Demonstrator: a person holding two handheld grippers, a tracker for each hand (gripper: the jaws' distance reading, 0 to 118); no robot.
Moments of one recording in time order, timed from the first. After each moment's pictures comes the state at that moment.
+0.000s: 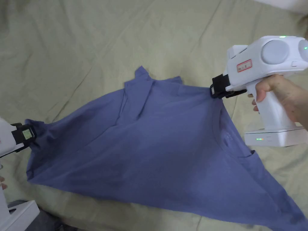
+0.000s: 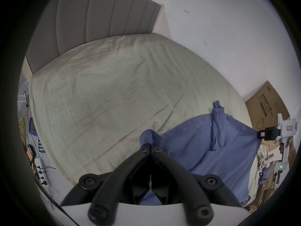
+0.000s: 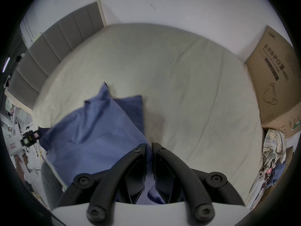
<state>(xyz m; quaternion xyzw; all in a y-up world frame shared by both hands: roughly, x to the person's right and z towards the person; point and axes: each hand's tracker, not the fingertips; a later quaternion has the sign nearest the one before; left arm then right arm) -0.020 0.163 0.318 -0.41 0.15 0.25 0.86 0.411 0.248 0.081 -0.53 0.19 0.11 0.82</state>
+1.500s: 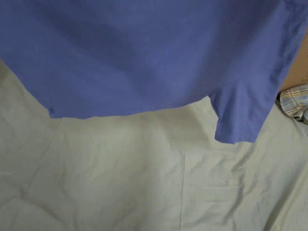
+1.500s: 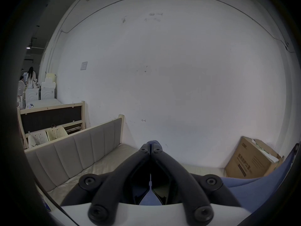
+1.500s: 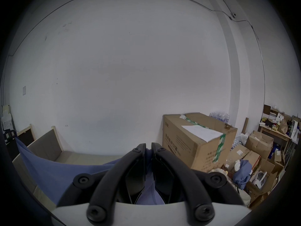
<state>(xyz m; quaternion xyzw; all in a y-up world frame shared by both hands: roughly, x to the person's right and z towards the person) 0.030 0.651 0.152 -0.06 0.14 0.11 0.98 0.565 0.683 0.177 -0.09 -0.10 0.00 0.99</state>
